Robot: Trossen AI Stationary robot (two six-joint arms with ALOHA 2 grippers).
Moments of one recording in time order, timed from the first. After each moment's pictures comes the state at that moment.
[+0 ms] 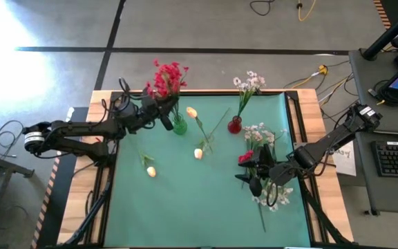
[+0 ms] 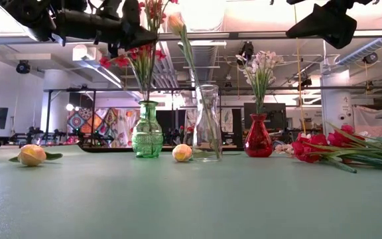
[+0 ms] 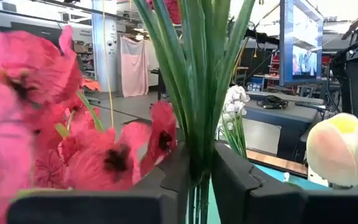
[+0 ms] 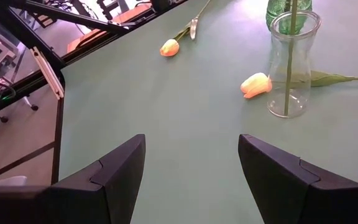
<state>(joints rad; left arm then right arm) 0.32 1.10 0.55 0.69 -0.26 -0.02 0.54 1.15 0.79 -0.25 0.55 0.79</state>
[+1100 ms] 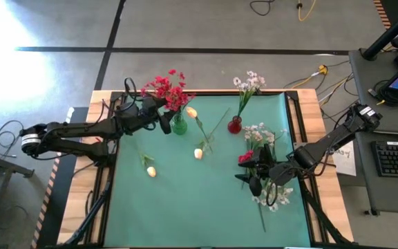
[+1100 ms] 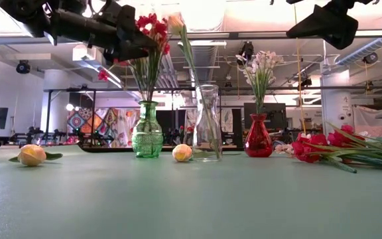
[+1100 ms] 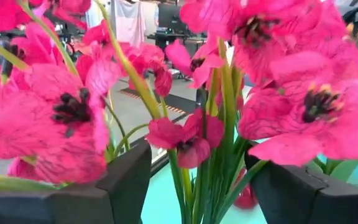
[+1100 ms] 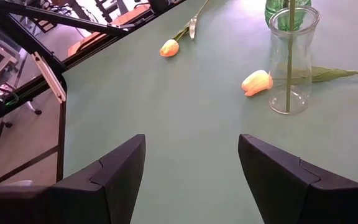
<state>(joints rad) 0.31 1.04 0.55 0.47 -0.25 -0.08 0.54 1.15 0.79 -0.25 0.55 0.83</state>
